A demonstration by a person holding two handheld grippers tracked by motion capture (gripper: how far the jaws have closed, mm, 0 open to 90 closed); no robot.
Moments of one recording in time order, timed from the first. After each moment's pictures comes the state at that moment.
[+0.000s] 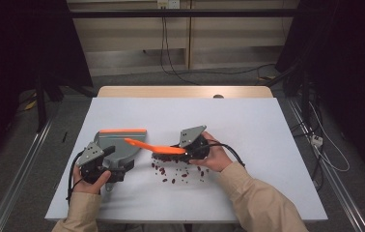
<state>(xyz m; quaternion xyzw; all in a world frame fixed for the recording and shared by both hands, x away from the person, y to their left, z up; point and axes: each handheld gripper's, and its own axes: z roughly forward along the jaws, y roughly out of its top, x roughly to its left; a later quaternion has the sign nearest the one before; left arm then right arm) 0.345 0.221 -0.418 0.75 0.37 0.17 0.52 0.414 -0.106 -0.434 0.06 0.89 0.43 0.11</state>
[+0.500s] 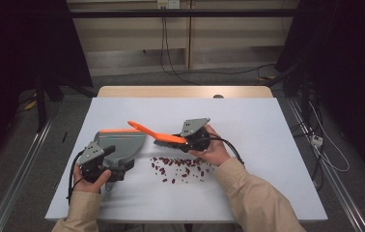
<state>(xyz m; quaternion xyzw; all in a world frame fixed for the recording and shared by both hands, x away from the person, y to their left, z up) 0.349 0.221 -0.421 0.76 0.37 0.17 0.51 0.435 -0.110 -0.430 0.11 0.87 0.46 0.15</state>
